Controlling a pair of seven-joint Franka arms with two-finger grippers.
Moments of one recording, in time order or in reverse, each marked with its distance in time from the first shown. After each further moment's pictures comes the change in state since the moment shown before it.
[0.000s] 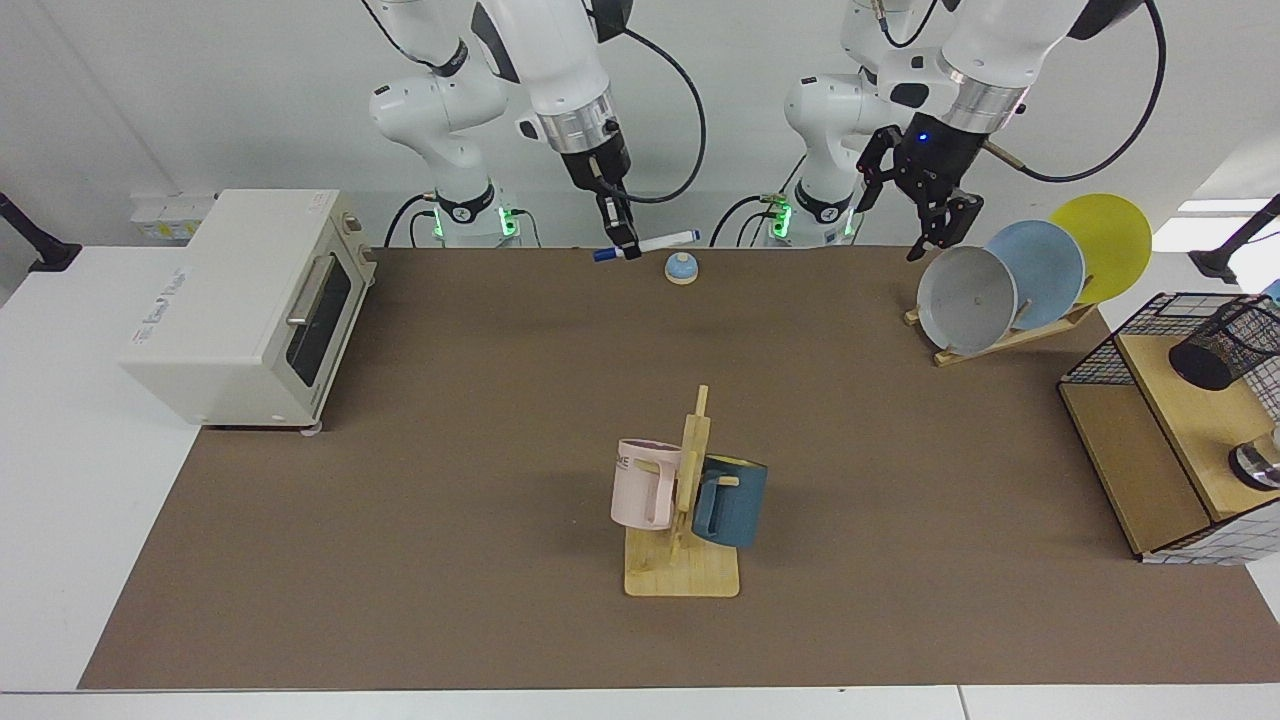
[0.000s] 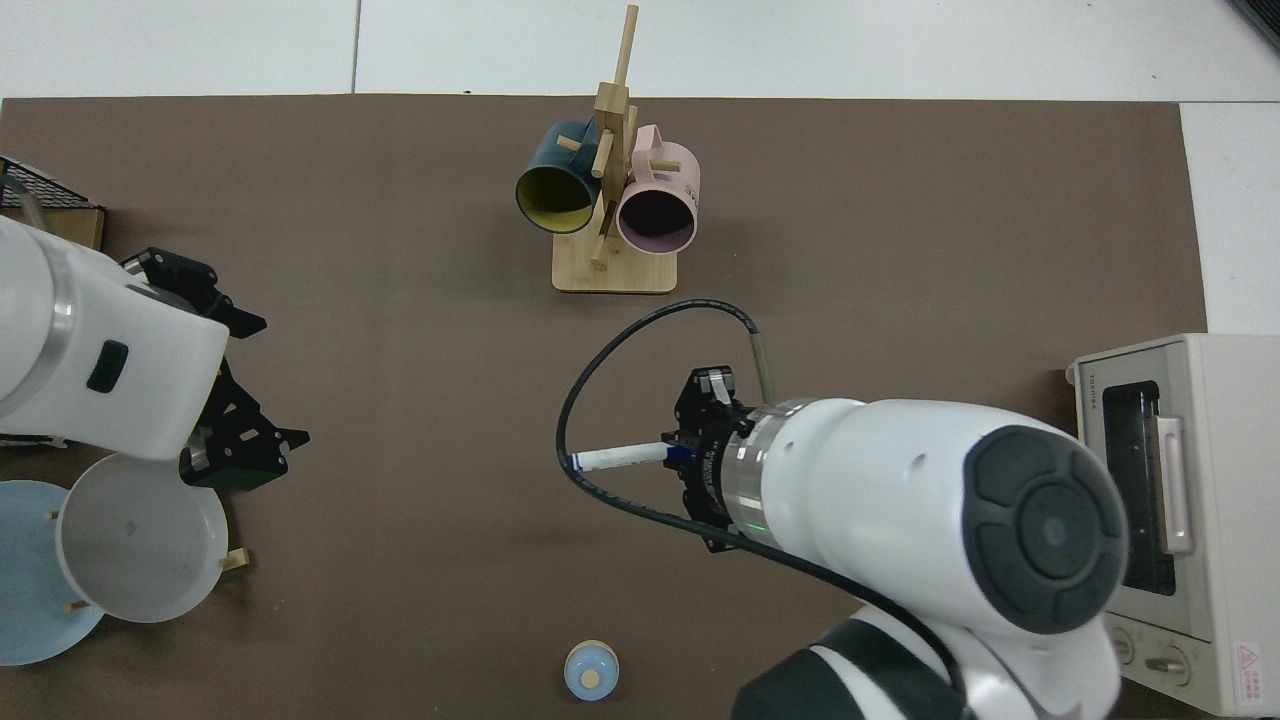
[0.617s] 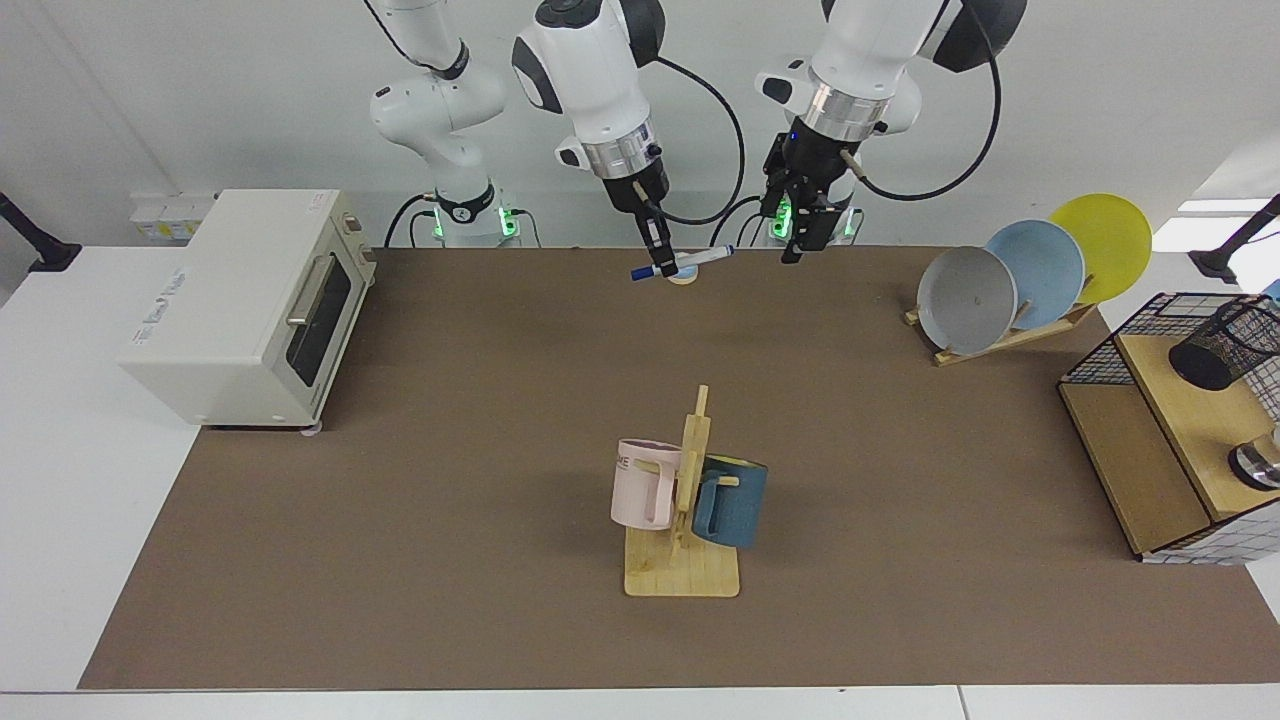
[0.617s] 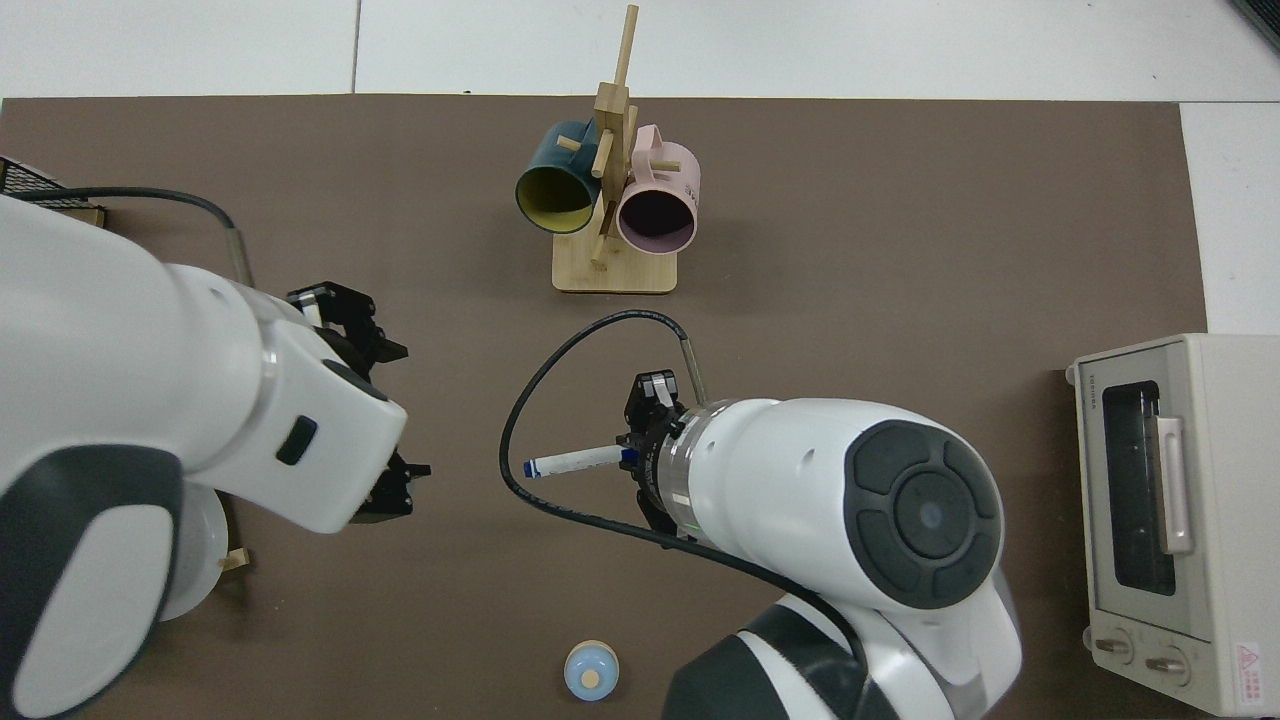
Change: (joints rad) left arm -0.039 -0.026 -0.171 -0.136 -0.064 0.169 0.066; right arm 0.051 0.066 -0.003 0.025 0.000 0.047 -0.021
